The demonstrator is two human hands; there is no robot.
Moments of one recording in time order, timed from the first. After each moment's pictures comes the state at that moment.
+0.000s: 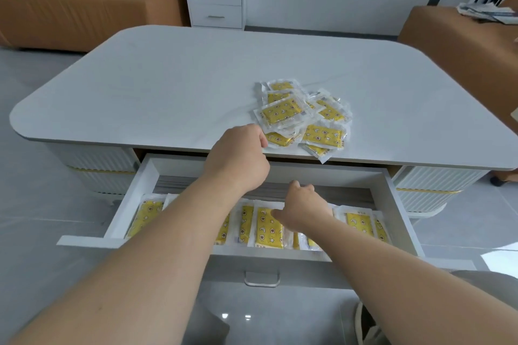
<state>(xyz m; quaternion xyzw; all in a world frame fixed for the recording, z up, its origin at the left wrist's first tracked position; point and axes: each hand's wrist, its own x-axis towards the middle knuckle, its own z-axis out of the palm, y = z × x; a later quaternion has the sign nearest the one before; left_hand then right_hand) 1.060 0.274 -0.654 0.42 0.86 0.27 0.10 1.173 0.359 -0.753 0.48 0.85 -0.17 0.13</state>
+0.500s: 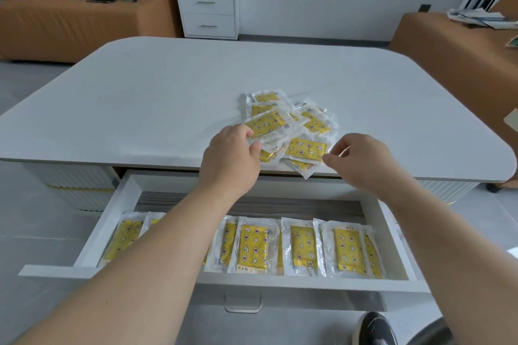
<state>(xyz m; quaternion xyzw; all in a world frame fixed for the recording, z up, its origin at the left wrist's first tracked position) 1.056 0.323 -0.673 0.43 0.84 0.32 0.01 1.236 0.455 -0.647 0.50 0.83 -0.24 -0.10</state>
